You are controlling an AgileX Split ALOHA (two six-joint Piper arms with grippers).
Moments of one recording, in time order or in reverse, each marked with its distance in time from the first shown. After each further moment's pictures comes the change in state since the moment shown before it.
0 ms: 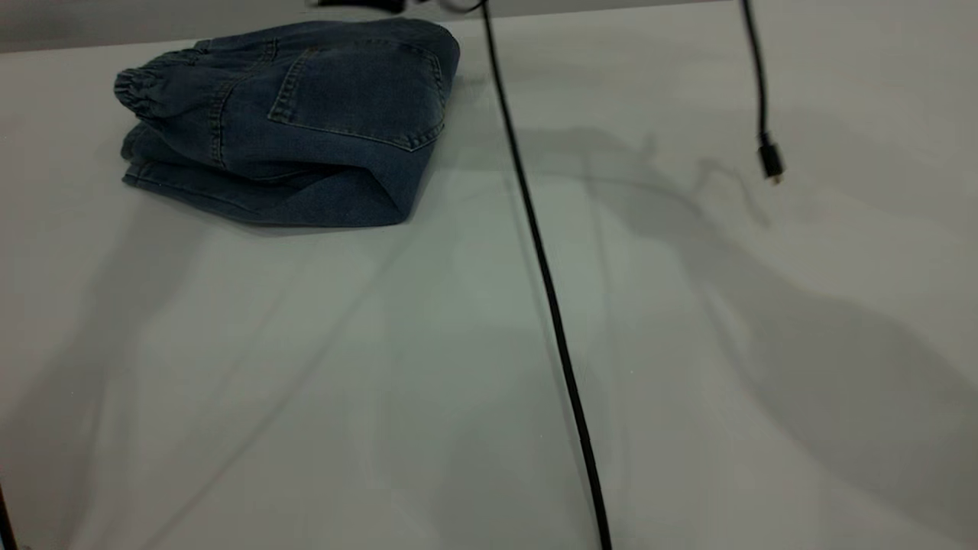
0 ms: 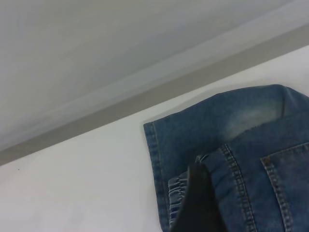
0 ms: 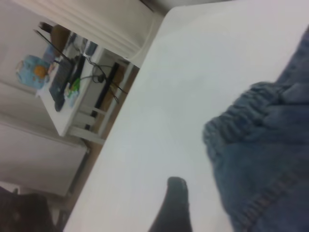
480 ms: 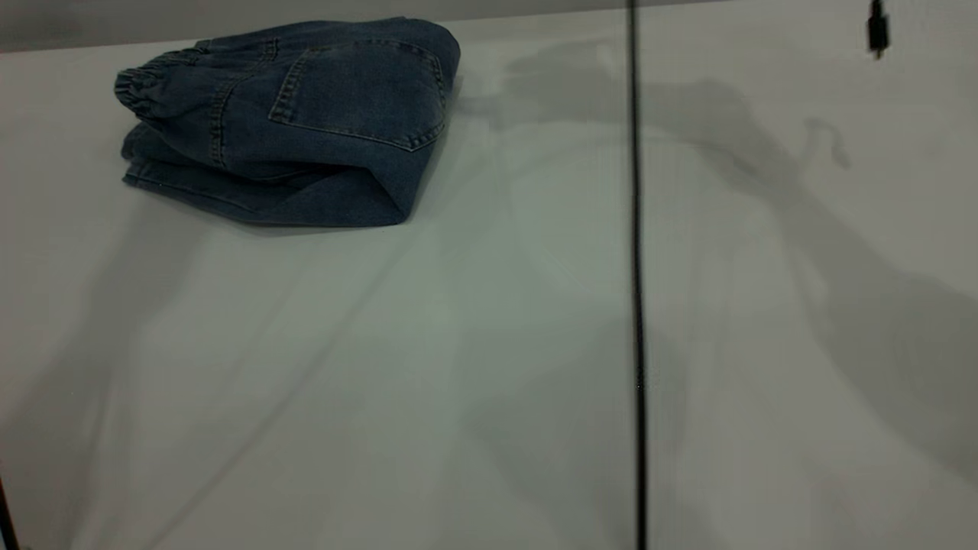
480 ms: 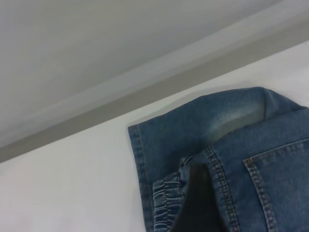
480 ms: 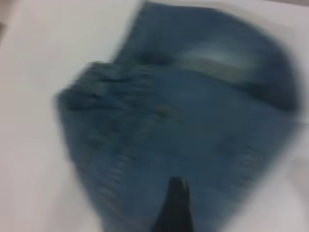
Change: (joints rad) left arm -0.001 0.006 0.001 -0.045 0.000 0.004; right arm -0.192 -0.001 -0.393 -0.738 0.367 0.569
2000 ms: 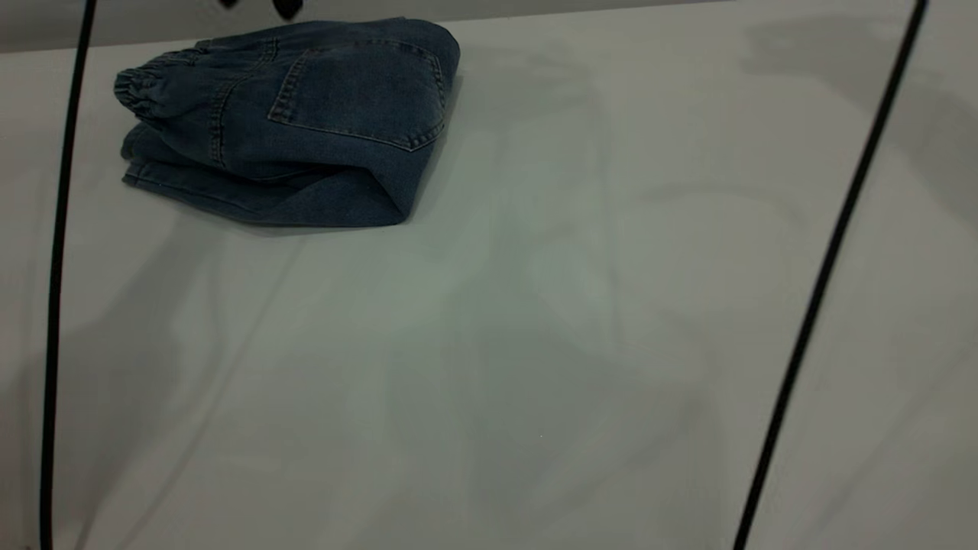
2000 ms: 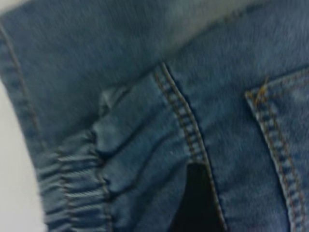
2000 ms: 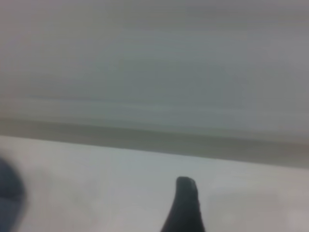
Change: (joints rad) left arm -0.006 0.380 0.087 -0.086 -0.004 0.028; right arm -0.226 -0.398 0.043 -0.539 0.066 0.080
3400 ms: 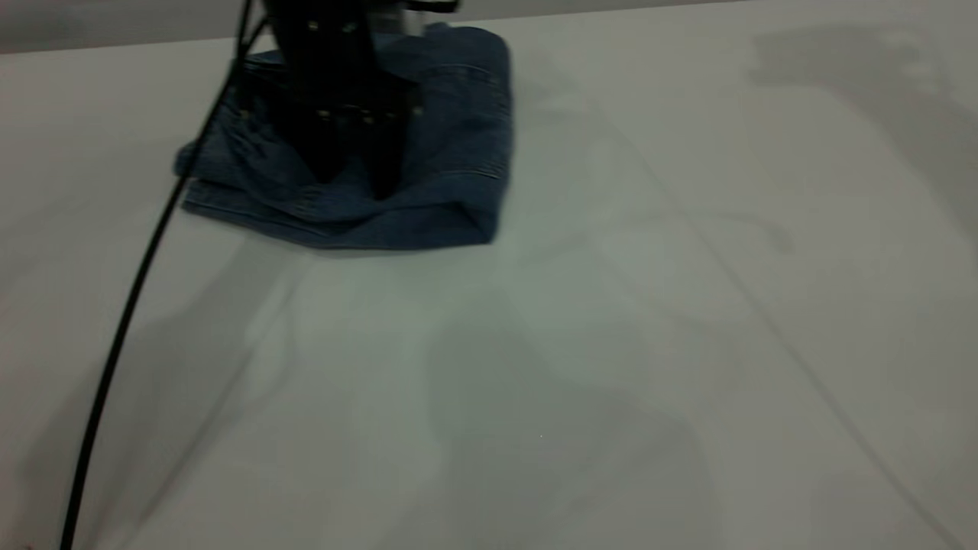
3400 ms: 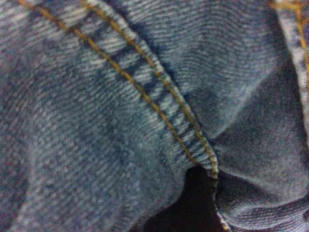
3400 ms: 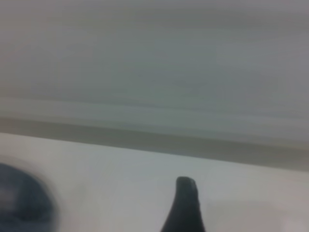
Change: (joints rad) left arm -0.155 0.137 0.181 -0.115 0.017 0.008; right arm 0.001 -0.060 0.045 0.024 0.000 -0.019
